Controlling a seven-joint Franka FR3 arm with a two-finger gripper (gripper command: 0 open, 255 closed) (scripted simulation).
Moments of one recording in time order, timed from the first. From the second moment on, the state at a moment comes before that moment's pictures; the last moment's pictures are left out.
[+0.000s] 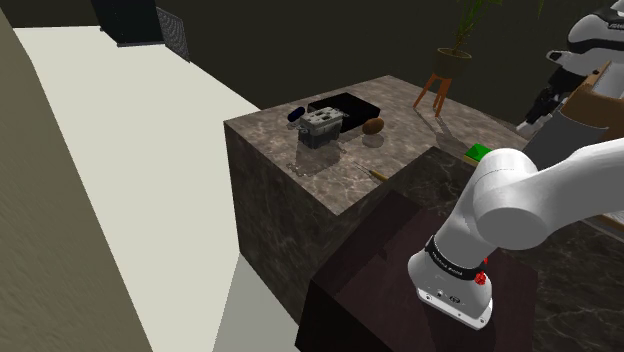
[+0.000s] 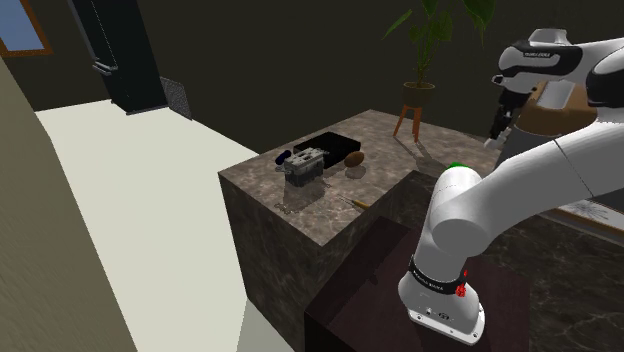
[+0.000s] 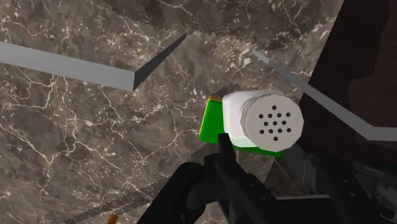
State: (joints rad) arm 0.18 -0.78 -1.45 -1.85 -0.71 1.74 -1.29
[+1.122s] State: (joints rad) arm 0.23 -0.83 -1.57 -1.97 -0.80 1.92 -1.25
